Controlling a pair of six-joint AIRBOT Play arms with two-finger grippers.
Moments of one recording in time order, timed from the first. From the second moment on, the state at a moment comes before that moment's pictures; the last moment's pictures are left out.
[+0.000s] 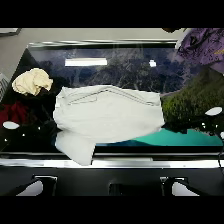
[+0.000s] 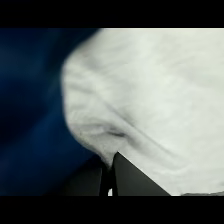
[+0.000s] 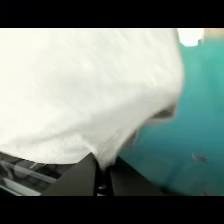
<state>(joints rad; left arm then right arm) 0.31 -1.20 0.65 0.78 -1.01 -1.25 -0.35 -1.32 0.92 -0.92 1.28 1.21</state>
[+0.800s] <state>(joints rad) 0.19 -1.01 2.04 1.26 -1.23 -1.63 -0.12 -1.04 2.10 -1.33 1.22 1.46</state>
